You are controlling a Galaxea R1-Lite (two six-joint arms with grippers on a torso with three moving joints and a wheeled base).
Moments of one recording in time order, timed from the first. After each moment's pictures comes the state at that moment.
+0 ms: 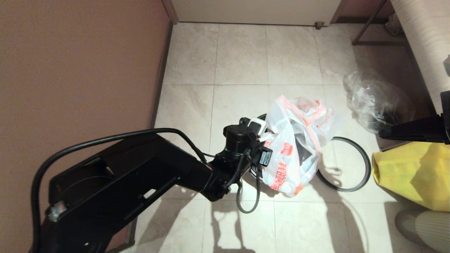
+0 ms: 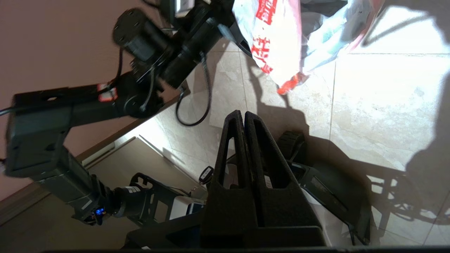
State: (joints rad) left arm -0.73 2.35 -1.43 -0.76 0.20 0.14; right arm 0.20 1.31 -1.35 0.59 0.44 0.44
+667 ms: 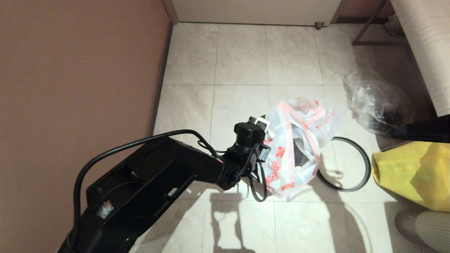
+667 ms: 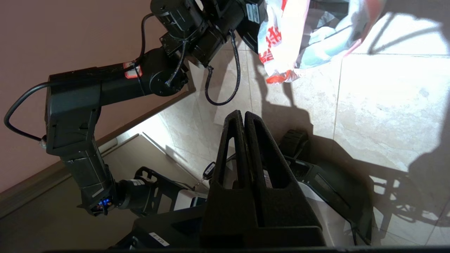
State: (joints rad) left arm -0.72 2.48 -1.68 -0.55 0.39 0.24; right arm 0.22 1.26 -1.35 0.62 0.44 0.45
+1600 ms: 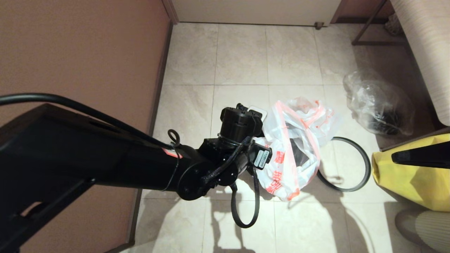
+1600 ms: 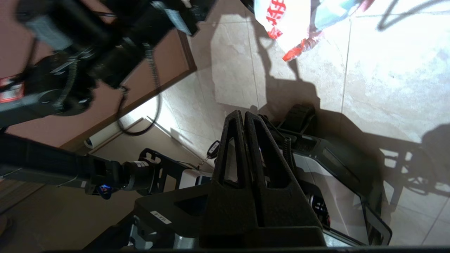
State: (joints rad) left arm -0.84 2.03 -1.31 -0.36 0.42 0.09; right arm 0.26 1.21 -1.25 0.64 0.44 0.48
